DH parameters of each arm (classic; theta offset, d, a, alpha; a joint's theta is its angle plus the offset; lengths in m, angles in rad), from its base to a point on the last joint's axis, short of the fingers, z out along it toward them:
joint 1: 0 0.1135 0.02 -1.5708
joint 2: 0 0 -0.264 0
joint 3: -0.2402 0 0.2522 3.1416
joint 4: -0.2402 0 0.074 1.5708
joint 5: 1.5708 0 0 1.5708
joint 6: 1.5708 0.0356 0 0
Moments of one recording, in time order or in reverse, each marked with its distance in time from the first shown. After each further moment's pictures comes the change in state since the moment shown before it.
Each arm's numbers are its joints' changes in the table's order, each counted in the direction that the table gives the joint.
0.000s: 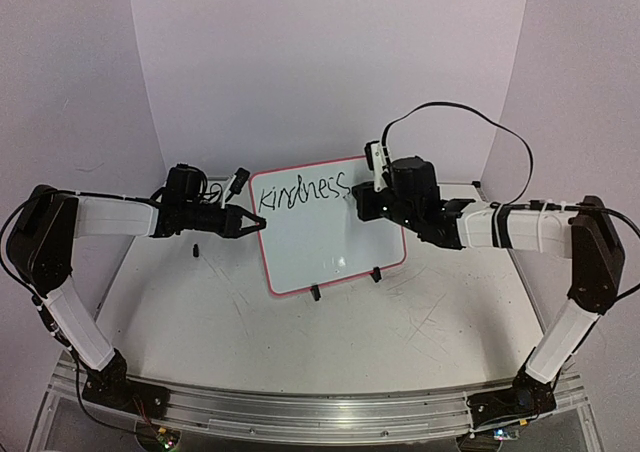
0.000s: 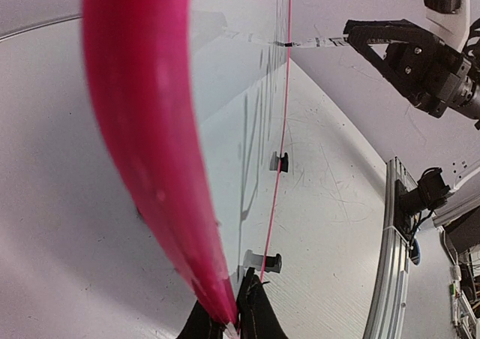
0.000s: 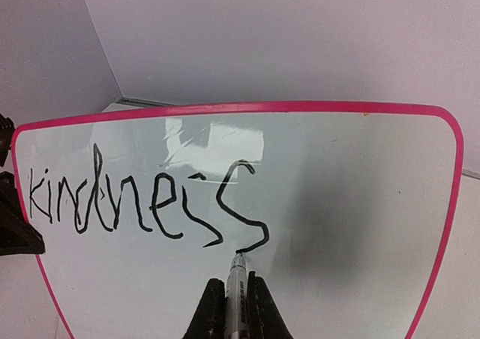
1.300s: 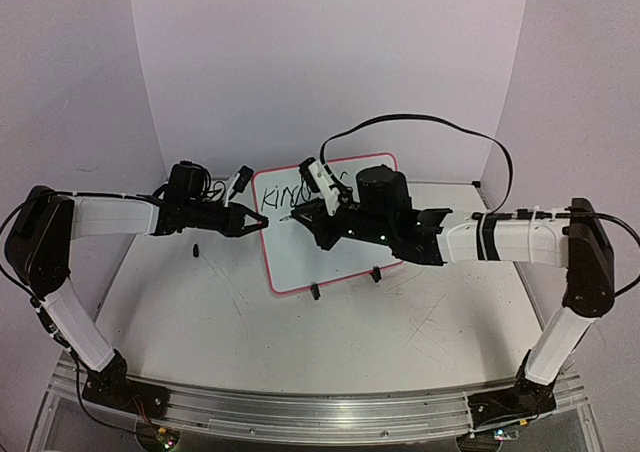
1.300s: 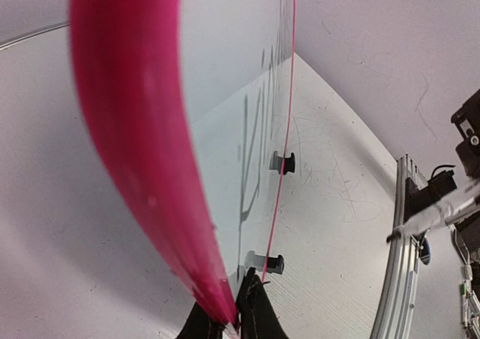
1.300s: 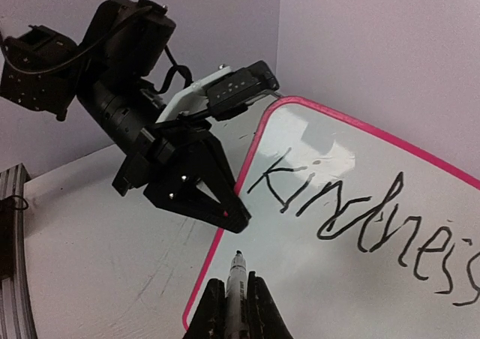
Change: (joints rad) left arm -0.030 -0.018 -0.024 -0.051 -0.063 0.024; right arm 0.195 0.034 -0.068 0.033 -0.254 -0.240
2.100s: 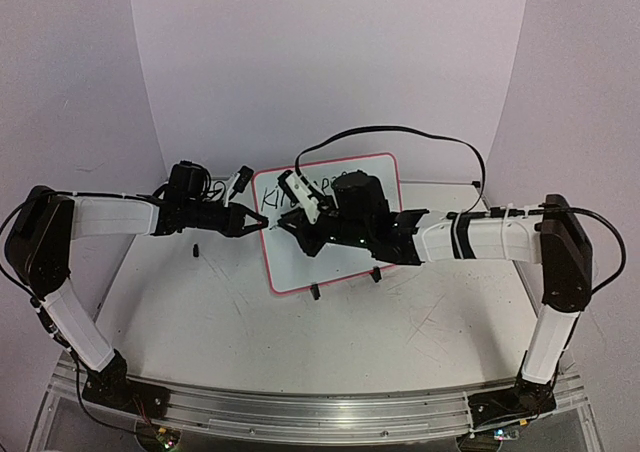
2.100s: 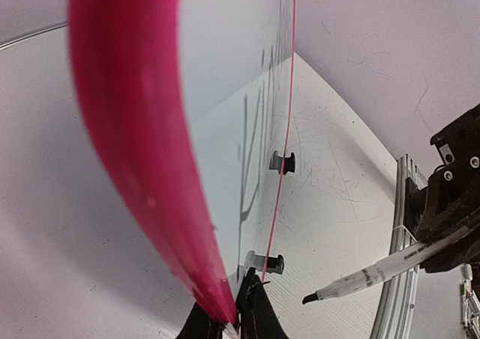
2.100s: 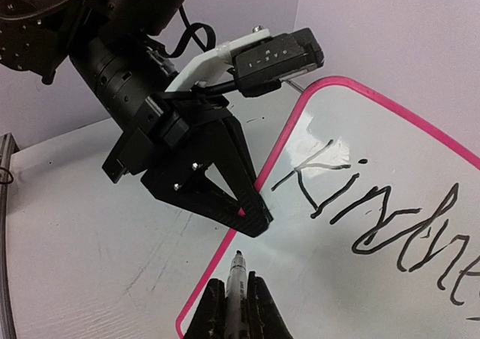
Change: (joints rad) left arm 0.000 0.000 0.000 0.000 0.000 0.000; right arm 0.034 0.133 -0.108 -0.041 0.005 -0.080
